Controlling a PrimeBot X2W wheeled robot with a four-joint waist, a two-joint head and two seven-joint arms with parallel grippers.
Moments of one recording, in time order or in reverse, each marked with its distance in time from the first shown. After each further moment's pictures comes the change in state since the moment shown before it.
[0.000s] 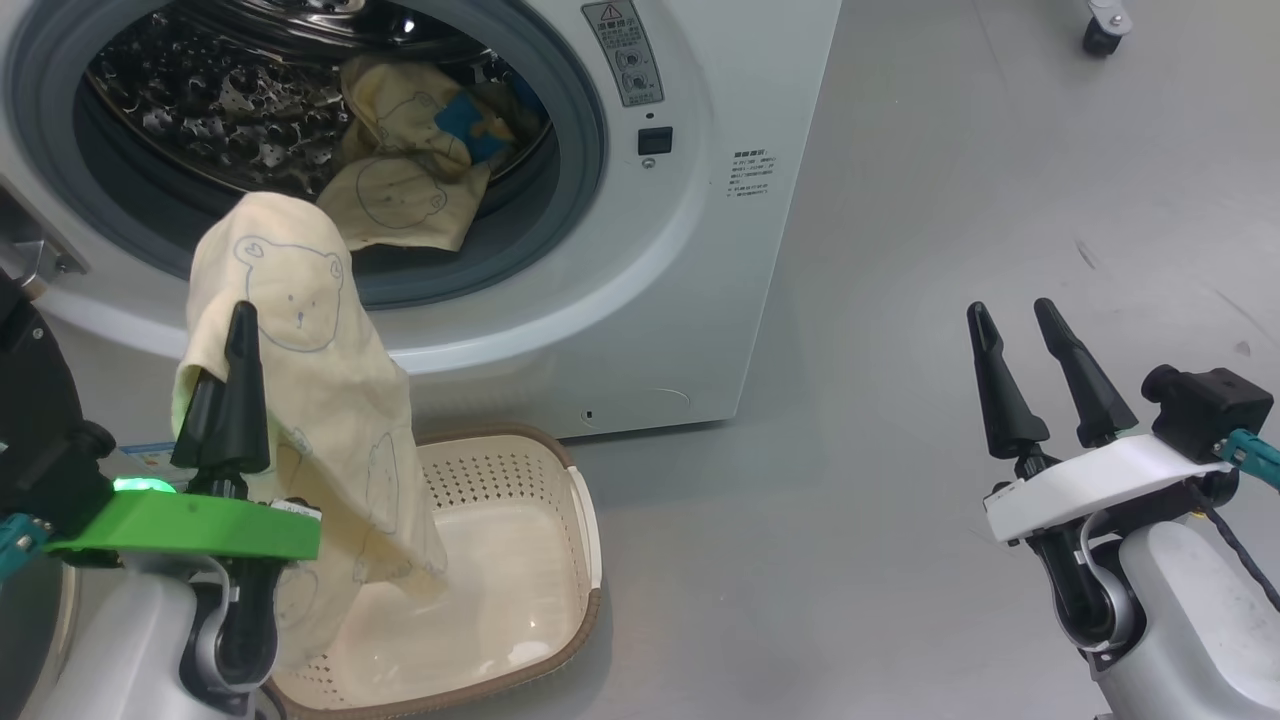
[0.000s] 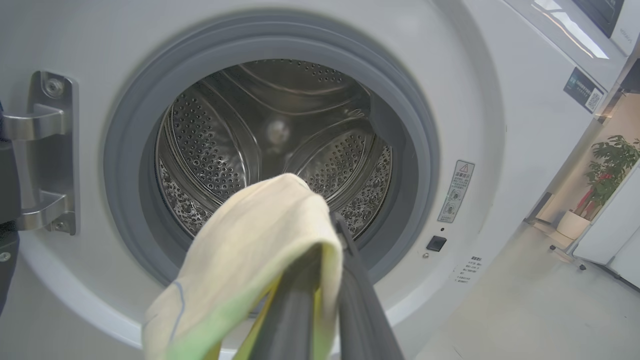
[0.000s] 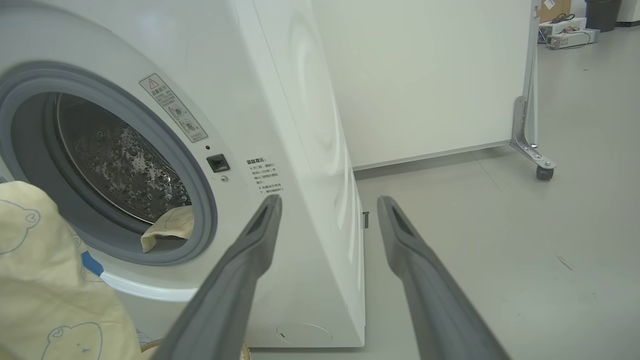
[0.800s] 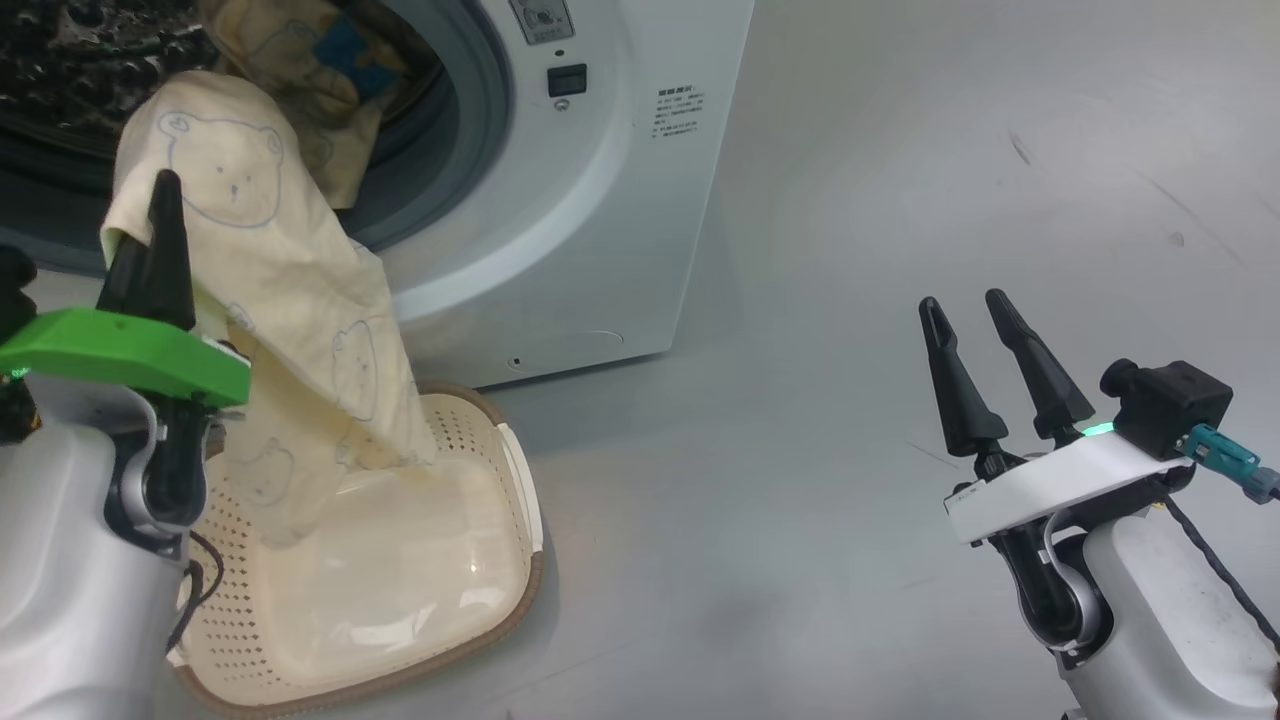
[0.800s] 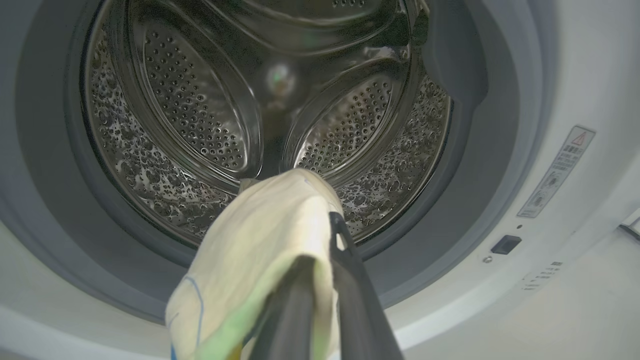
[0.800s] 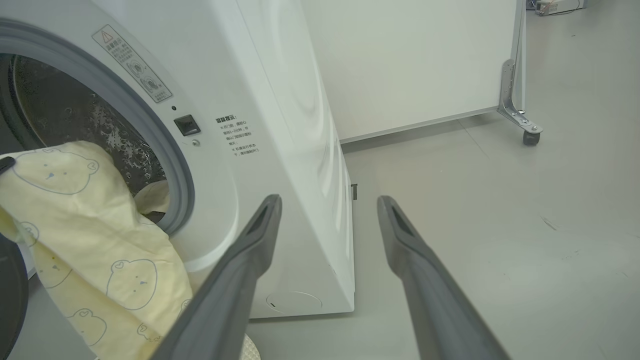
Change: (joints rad) left arm -0.275 0.030 0.015 0.199 -0.007 0.043 0.159; right arm -0.012 0.020 0.055 -0.042 0.001 0.000 0.000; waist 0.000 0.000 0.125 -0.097
